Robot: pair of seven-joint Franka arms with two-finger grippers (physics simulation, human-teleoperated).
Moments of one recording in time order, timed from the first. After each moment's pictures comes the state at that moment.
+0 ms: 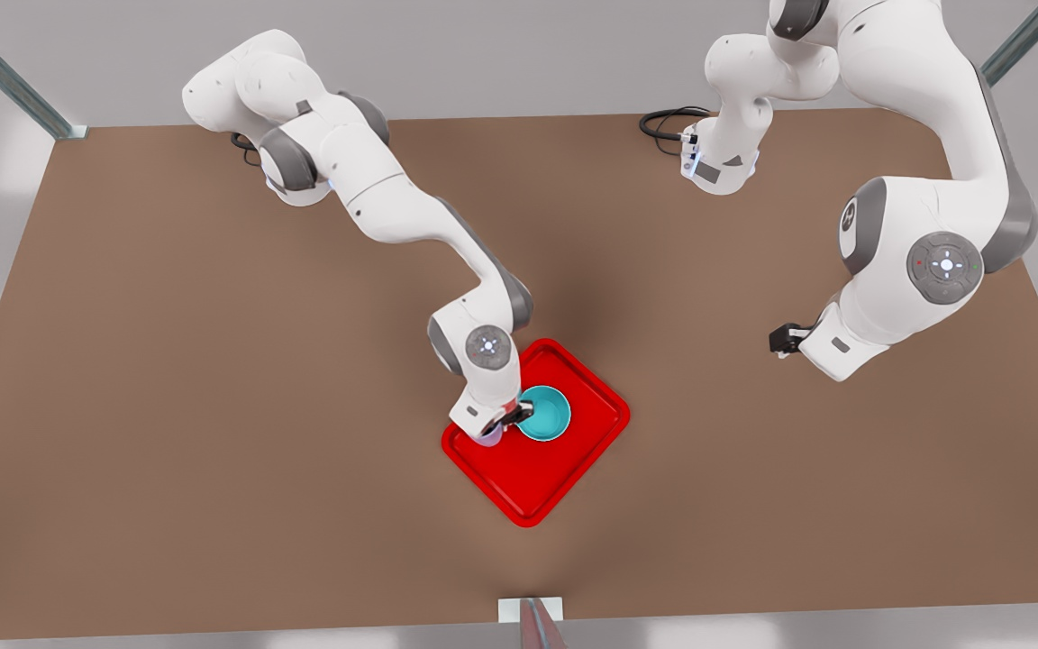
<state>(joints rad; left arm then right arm) -0.20 0.31 0.04 -1.39 0.07 1.60 -0.09 0.79 1.06 -0.24 -0.99 0.16 2.15 0.53</state>
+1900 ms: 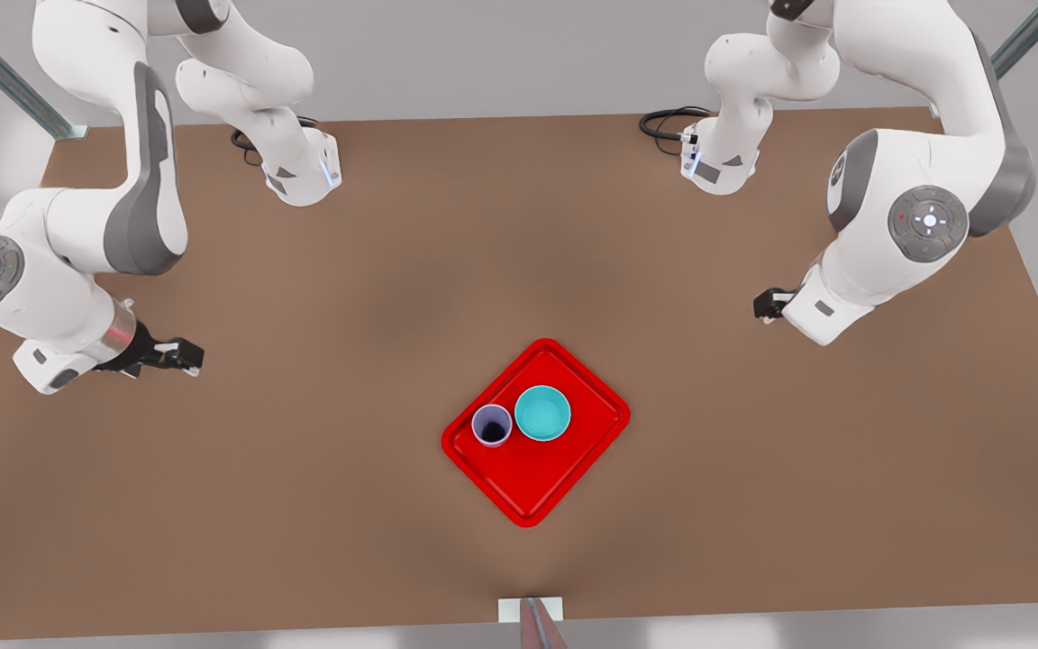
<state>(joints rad) -0.22 0.23 0.00 -1.38 0.07 1.46 -0.19 0.14 0.18 -0.15 -1.60 0.00 1.78 -0.02</state>
